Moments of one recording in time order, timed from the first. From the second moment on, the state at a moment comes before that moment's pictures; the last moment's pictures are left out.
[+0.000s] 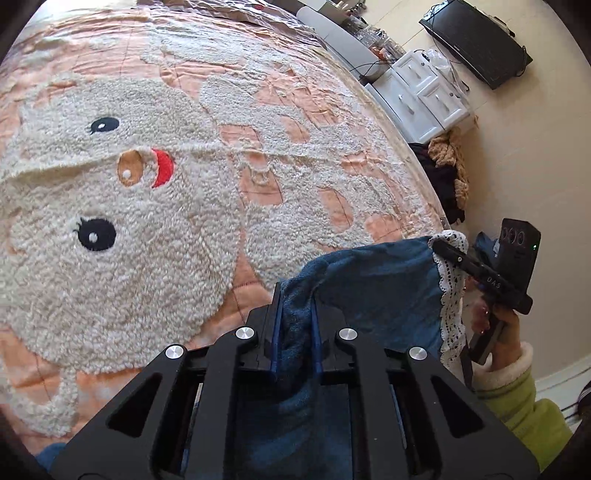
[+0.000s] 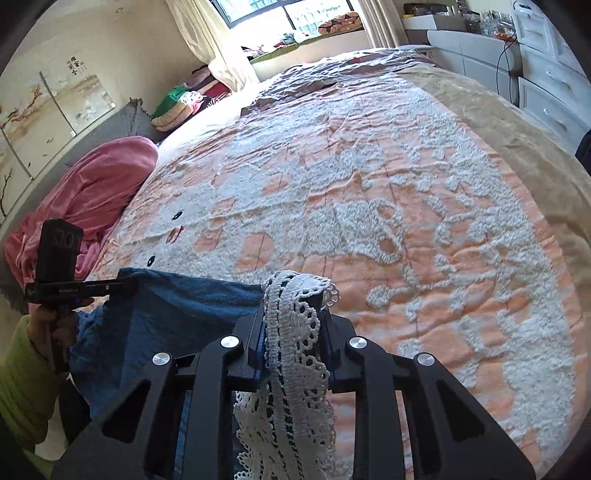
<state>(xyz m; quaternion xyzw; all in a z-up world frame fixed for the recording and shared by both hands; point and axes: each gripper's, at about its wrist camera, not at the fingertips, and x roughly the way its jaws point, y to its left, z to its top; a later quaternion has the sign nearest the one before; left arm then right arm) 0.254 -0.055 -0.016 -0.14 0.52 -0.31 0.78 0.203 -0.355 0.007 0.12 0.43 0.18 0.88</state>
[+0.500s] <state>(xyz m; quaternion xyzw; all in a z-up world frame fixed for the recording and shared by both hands) 0.293 -0.085 -0.049 -0.06 0.50 -0.27 0.82 0.262 -0.365 -0.037 0.08 0.49 0.12 0.86</state>
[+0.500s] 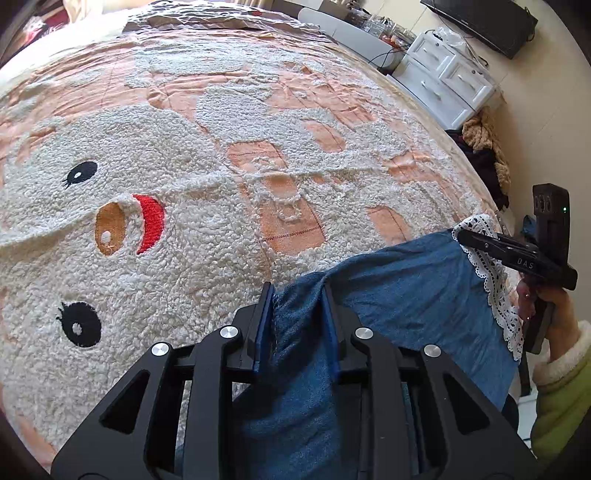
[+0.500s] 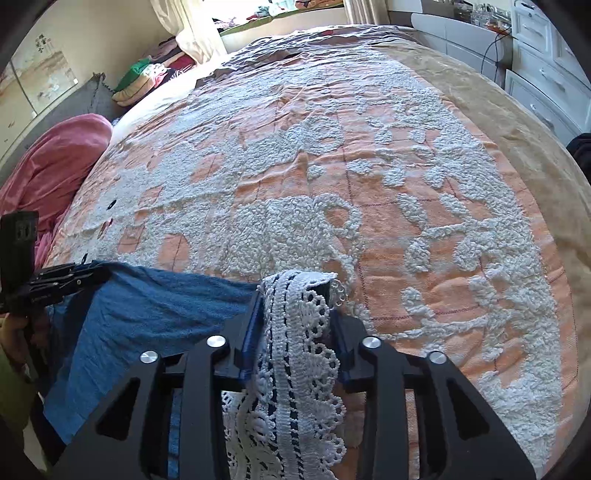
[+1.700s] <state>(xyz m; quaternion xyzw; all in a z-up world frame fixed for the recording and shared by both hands) 0.097 0.125 -0.039 -0.30 0.47 -0.10 0.82 0.079 -0.382 -0.032 0.20 0.47 0.05 0.86</state>
